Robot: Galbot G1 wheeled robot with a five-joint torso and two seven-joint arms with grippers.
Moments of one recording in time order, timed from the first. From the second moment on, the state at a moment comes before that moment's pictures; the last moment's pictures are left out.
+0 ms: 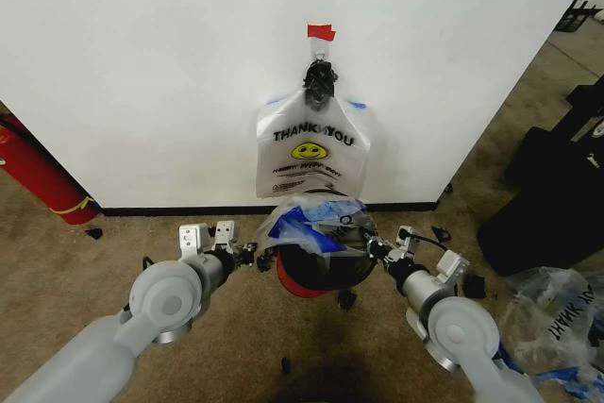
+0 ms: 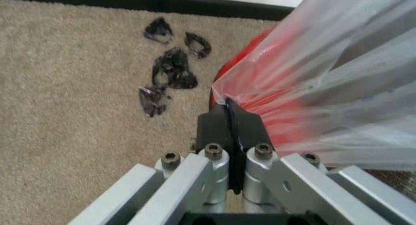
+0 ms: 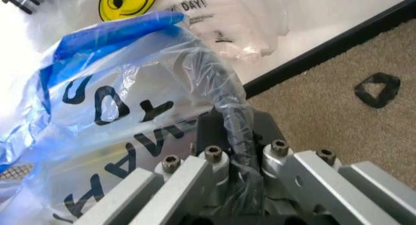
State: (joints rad) left arm 1.00 -0.79 -0.08 -2.16 -1.40 0.61 -0.70; right arm -1.29 1.18 0.36 2.10 1.13 -0.37 0.33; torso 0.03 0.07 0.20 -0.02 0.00
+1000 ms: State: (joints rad) left arm 1.00 -0.68 -0.12 -2.44 -1.19 0.52 -0.56; right arm -1.31 1.20 0.42 2.05 1.07 -0.35 0.32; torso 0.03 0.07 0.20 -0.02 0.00
